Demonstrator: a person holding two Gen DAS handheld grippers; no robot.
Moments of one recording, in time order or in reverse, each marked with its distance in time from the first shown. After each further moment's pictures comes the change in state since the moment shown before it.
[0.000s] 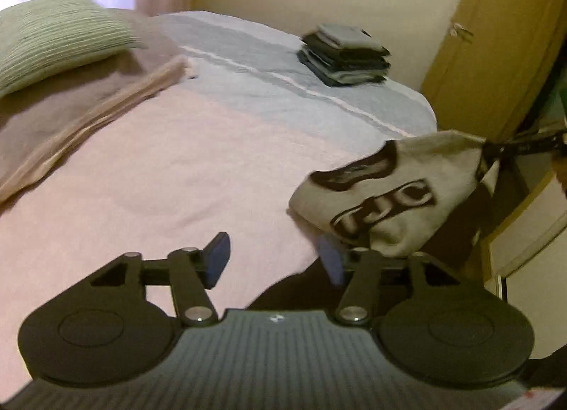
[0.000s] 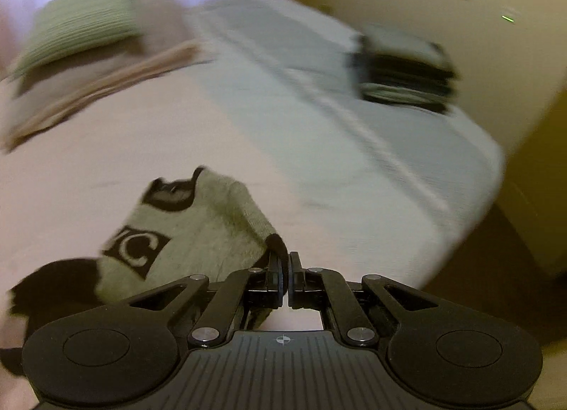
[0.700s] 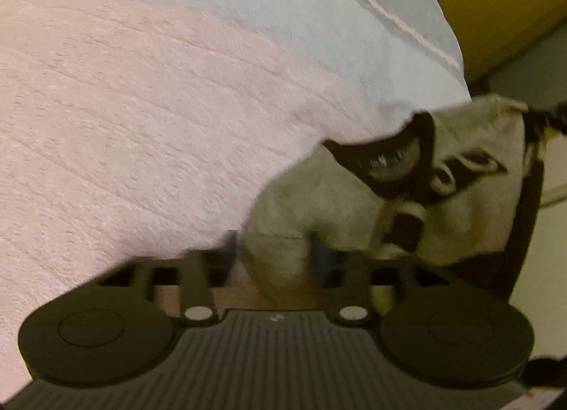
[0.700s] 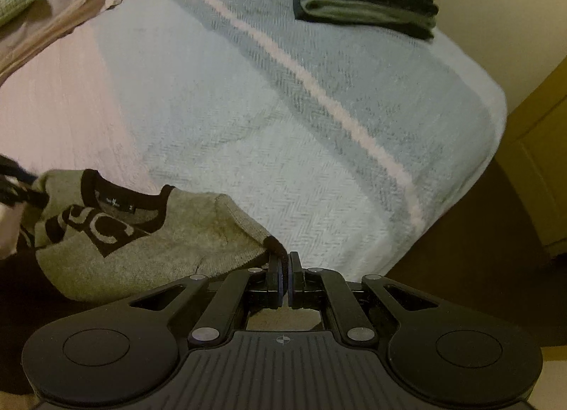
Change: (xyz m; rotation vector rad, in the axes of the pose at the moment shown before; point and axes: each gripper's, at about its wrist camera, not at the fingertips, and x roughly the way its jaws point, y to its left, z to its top) left arm 0.373 -0.094 0.052 0.056 0.476 -0.245; right arm 0.177 -0.172 0.026 -0.002 0.217 0.085
